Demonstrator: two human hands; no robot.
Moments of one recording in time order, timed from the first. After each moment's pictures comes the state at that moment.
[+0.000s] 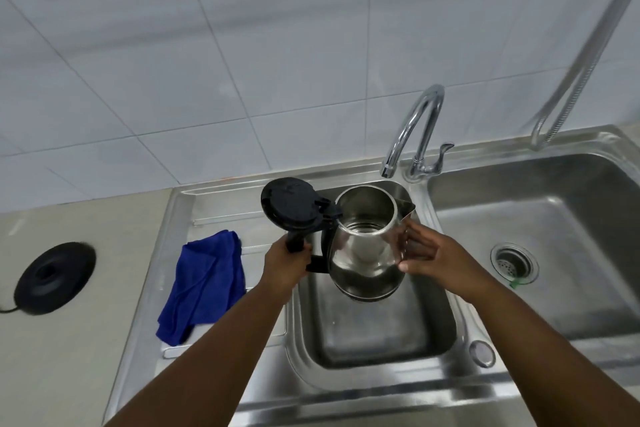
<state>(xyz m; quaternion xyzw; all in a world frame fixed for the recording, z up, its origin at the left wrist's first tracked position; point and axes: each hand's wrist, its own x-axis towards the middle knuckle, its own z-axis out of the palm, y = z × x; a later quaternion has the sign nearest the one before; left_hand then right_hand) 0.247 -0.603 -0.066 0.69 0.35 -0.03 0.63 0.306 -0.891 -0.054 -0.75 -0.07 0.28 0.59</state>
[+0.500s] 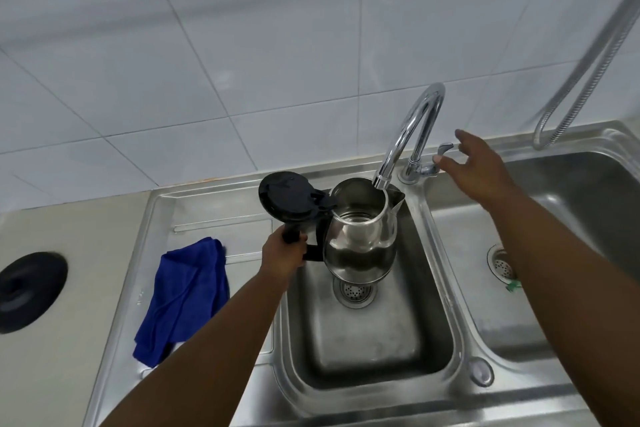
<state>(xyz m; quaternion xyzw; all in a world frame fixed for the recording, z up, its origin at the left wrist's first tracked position) 0.301 -0.600 -0.098 0.71 0.36 -0.03 0.61 0.452 -0.908 -0.004 -0.89 0.01 0.05 0.44</state>
